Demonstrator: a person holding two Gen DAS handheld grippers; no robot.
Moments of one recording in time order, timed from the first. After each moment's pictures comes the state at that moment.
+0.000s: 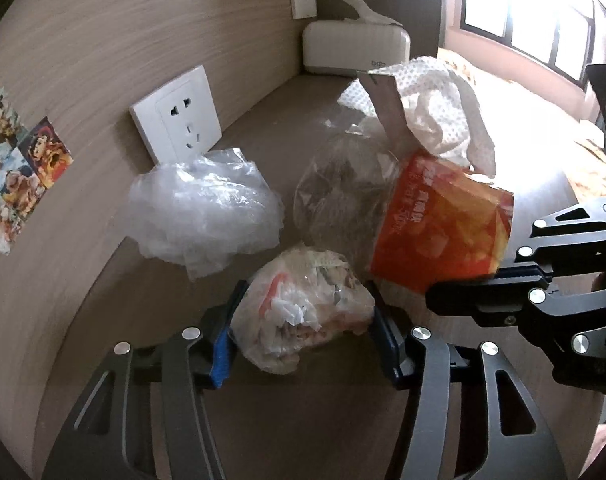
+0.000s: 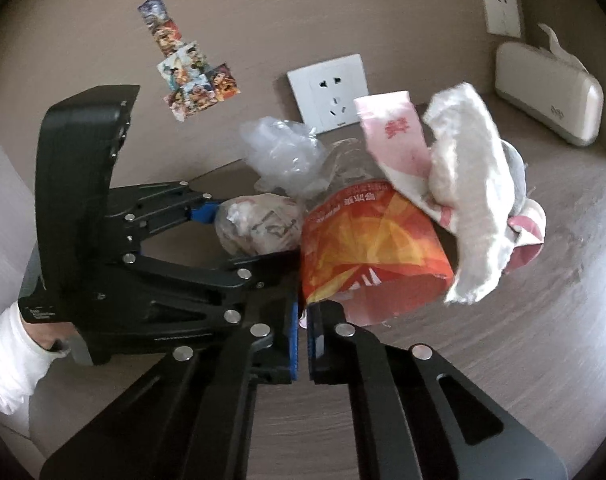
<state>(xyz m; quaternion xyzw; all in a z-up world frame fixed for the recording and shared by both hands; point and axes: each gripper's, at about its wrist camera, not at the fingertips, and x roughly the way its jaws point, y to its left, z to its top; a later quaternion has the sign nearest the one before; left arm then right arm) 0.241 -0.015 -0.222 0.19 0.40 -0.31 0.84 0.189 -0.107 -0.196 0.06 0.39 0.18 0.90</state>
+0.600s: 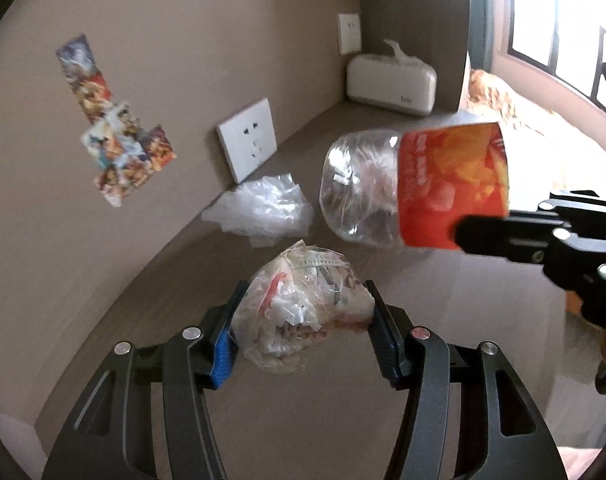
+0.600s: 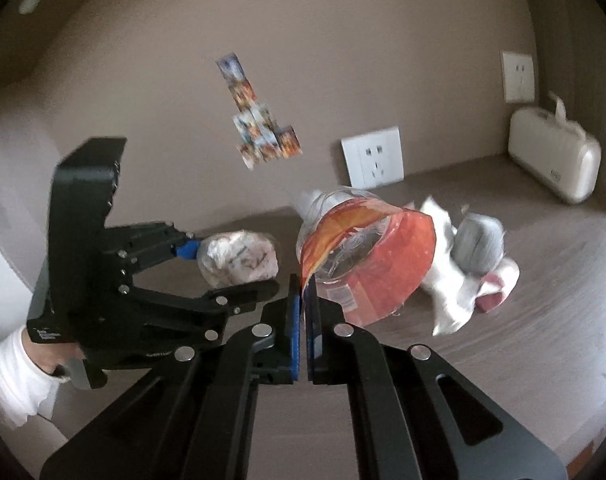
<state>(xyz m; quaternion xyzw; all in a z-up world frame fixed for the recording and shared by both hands) 0.172 0.010 -0.150 0.16 0.39 -0.22 0.88 0.131 -0.115 -0.116 0.06 0.32 0.24 0.91</state>
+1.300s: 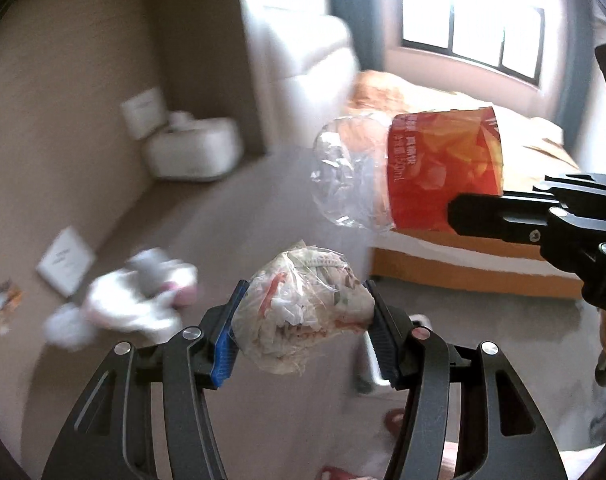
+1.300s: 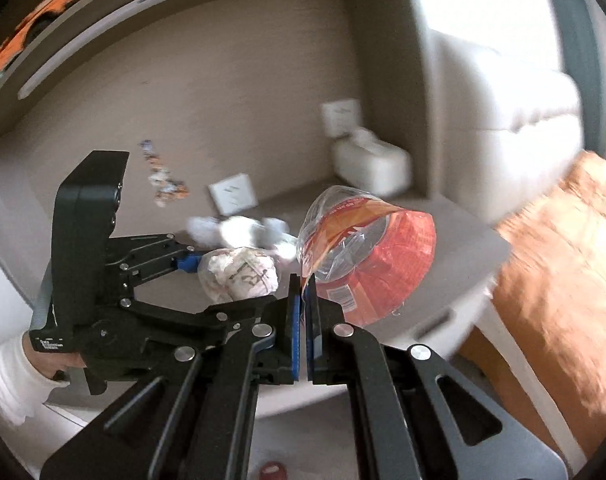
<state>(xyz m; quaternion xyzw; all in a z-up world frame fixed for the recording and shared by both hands) 0.054 -0.223 -0.113 0.20 0.35 -0.39 0.83 -0.023 -0.319 -0.064 0.08 0.30 0.06 0.95</state>
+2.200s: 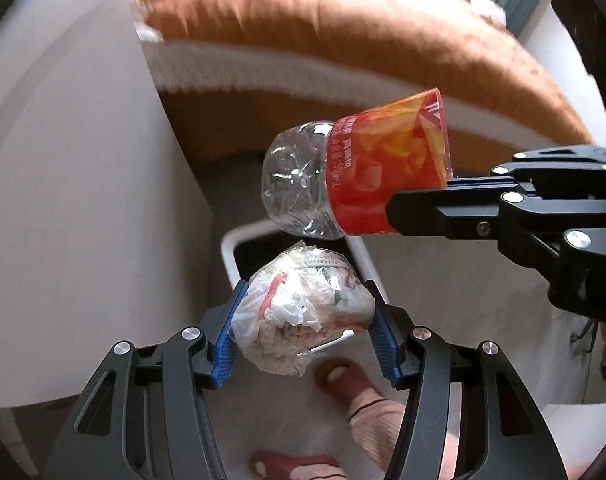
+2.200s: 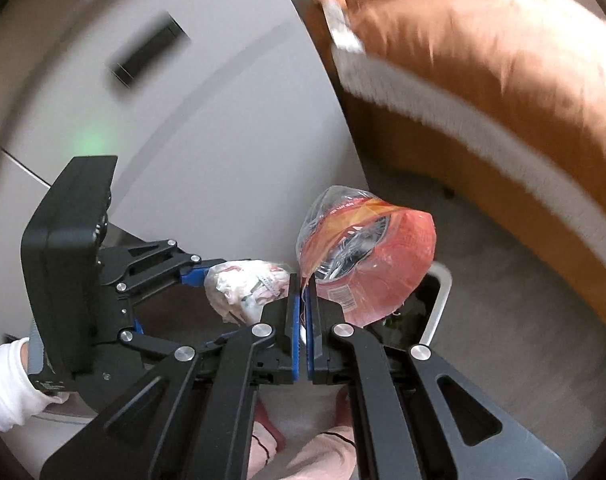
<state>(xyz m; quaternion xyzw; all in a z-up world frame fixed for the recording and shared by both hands) 0.005 -0.434 -0.515 0.28 0.50 -0.49 0.66 -0.043 -0.506 -0.467 0.23 0.48 -0.03 0.84</state>
